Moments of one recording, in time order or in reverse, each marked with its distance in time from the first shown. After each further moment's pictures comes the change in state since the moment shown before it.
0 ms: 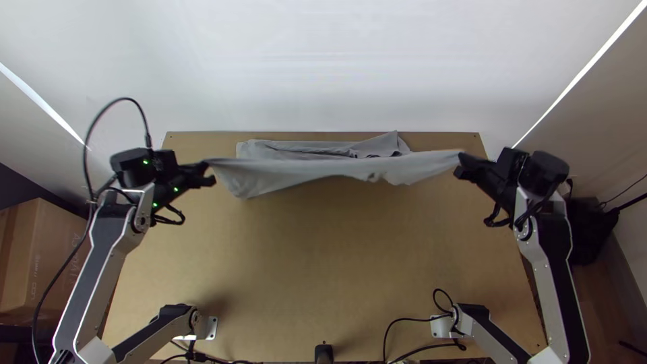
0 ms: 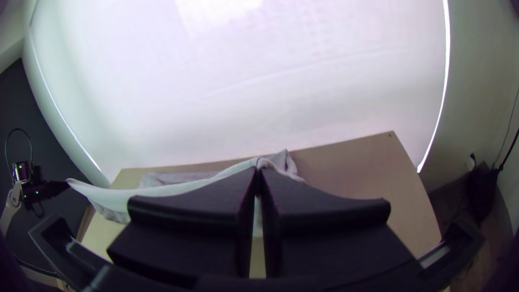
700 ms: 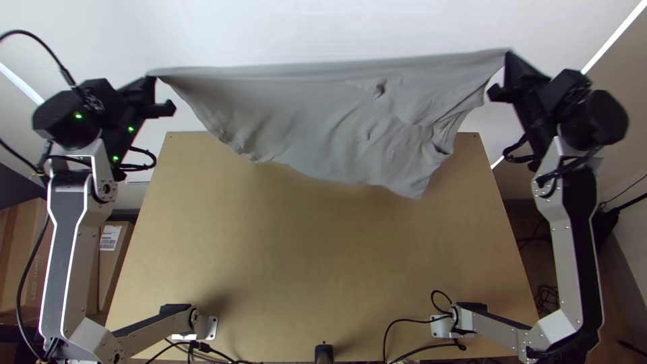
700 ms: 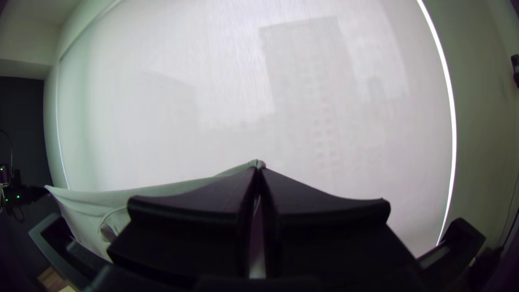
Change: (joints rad) left arm 0.046 0.146 0.473 0.225 -0.125 -0.001; right arm 0.042 0.238 0.489 0.354 0.143 0.016
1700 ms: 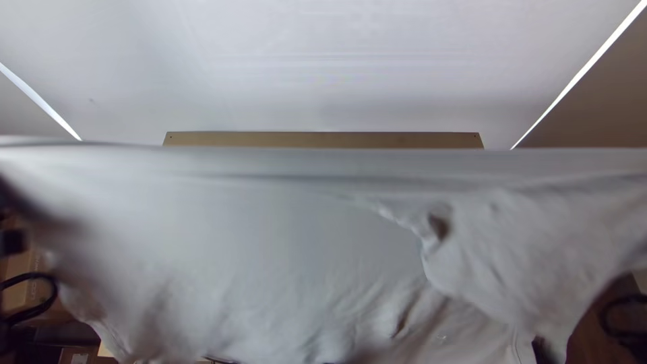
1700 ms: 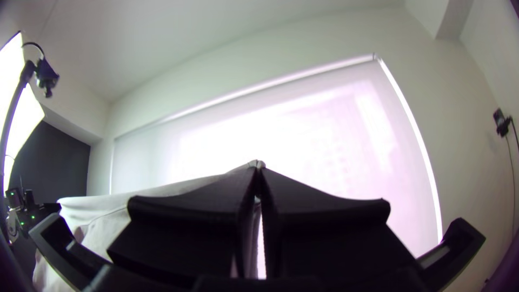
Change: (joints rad) left arm -0.035 -0.523 0.082 -0.166 -0.114 -0.037; right arm 0.039 -0.578 0.106 -0.296 0.034 0.110
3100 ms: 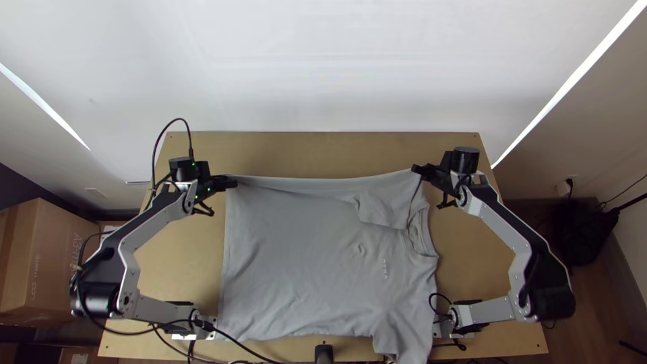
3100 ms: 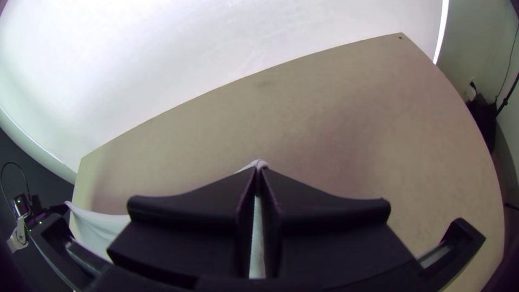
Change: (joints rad) left arm 0.014 0.854 -0.755 0.392 0.188 0.021; right arm 0.053 0.860 -0.699 0.238 0.005 0.031
